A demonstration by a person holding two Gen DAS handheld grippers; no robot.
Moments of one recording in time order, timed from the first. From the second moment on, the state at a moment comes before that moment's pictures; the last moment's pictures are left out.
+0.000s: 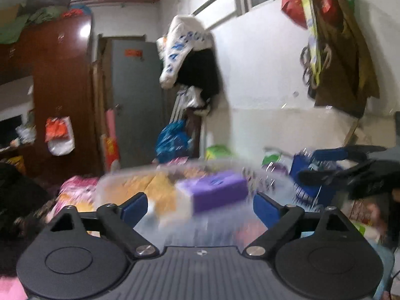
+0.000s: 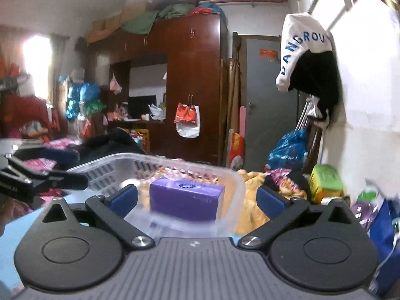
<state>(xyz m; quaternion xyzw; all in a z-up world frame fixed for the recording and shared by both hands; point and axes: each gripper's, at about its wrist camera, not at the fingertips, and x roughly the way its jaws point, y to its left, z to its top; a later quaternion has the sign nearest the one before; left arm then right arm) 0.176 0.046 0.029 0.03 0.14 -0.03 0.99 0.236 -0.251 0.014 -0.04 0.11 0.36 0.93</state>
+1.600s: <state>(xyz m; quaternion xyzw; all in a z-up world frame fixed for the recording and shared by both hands) 0.162 0.048 -0.056 -0.05 0.24 -0.04 0.97 0.231 -0.248 -0.057 0.01 0.21 0.34 0.92</state>
